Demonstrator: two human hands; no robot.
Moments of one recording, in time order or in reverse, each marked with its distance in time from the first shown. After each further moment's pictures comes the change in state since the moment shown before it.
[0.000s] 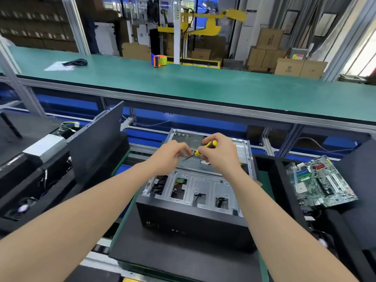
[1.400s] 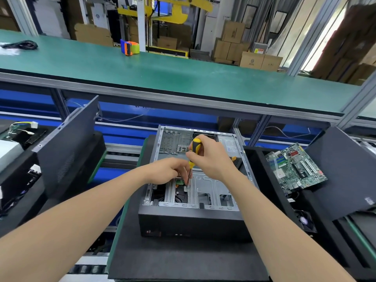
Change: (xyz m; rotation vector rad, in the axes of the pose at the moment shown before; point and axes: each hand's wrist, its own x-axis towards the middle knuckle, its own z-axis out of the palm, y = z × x) left_hand 0.009 -0.047 0.010 -0.282 -0.526 0.162; right_hand -0.003 -0.002 0.036 -0.332 -0.102 -0.204
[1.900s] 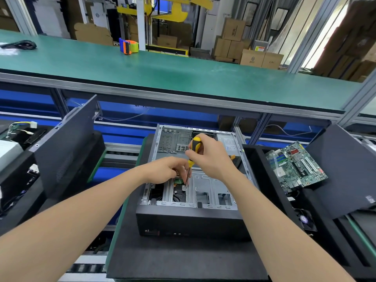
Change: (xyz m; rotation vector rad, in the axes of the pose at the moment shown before) left_hand 0.002 0.002 0.002 -0.029 0.009 -0.004; right_hand 0.000 0.006 -0.001 0.008 0.017 0.010
